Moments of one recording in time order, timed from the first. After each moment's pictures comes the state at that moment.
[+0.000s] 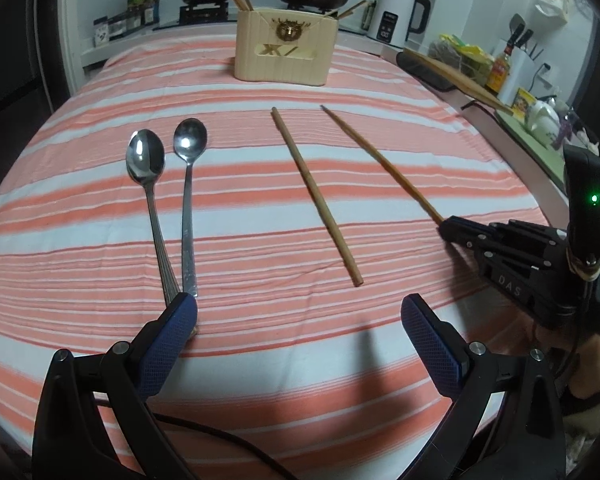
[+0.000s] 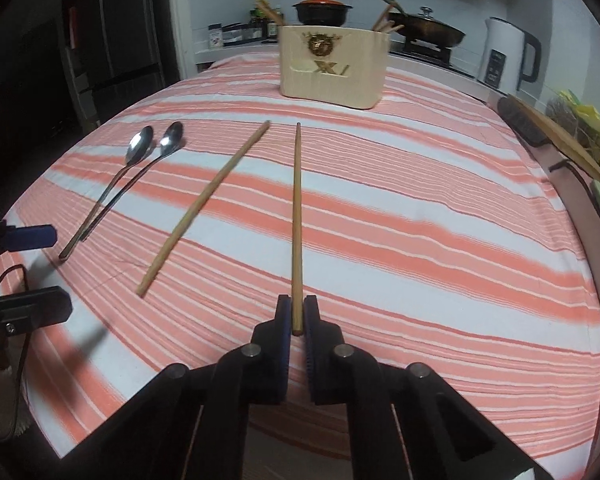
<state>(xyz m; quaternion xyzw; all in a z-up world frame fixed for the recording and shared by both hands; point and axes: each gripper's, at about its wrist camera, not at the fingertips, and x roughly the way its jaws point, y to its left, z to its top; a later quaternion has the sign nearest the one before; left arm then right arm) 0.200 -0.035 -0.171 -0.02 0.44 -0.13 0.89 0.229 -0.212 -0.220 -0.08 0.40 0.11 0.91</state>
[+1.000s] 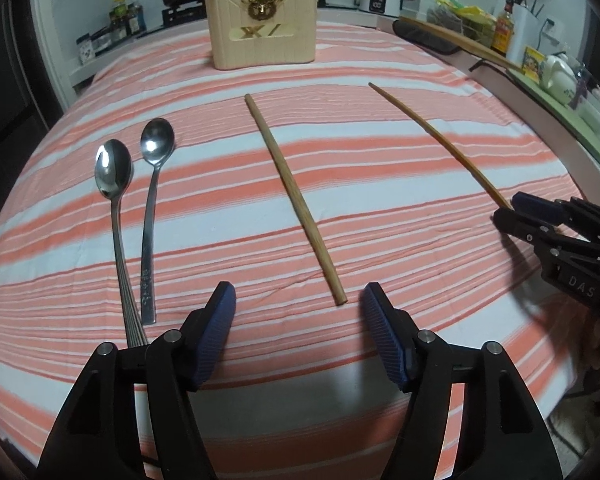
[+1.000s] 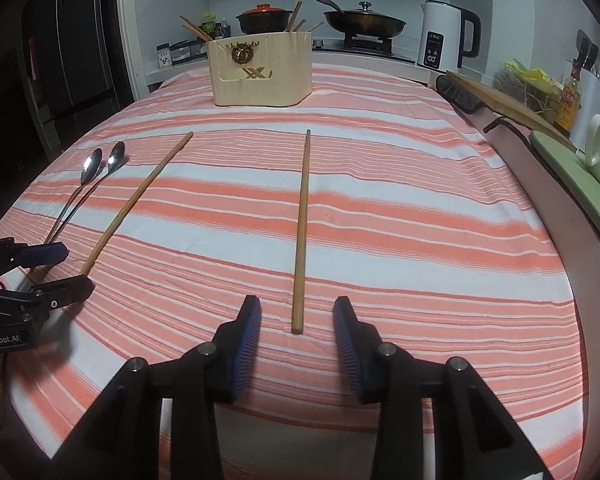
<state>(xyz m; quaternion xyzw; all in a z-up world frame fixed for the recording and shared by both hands) 0.221 -0.076 -0.194 0.06 0.45 -0.11 0.88 0.217 -0.256 -0.221 -0.06 0.39 0.07 0.92</state>
